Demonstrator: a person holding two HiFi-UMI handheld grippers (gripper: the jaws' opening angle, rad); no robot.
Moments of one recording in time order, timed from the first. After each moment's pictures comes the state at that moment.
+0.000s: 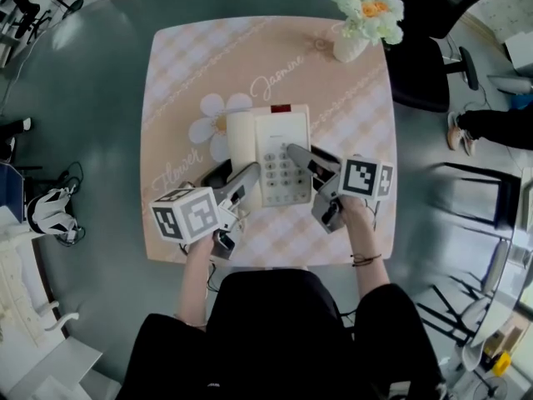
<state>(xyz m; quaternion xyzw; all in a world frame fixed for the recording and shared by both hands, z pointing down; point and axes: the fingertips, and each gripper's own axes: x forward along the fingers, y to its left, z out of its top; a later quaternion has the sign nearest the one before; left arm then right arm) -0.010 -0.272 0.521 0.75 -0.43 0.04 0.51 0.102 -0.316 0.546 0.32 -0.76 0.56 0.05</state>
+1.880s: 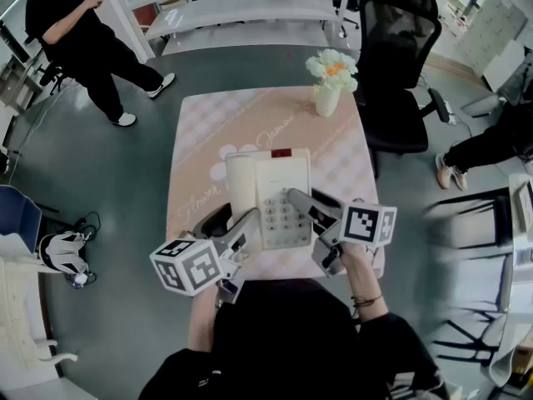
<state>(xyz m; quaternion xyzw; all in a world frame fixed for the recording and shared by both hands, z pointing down) -0.015 -0.182 0.365 0.81 -0.45 -0.01 0.39 0.087 -0.229 0.373 0.28 -0.84 0.46 -0.05</state>
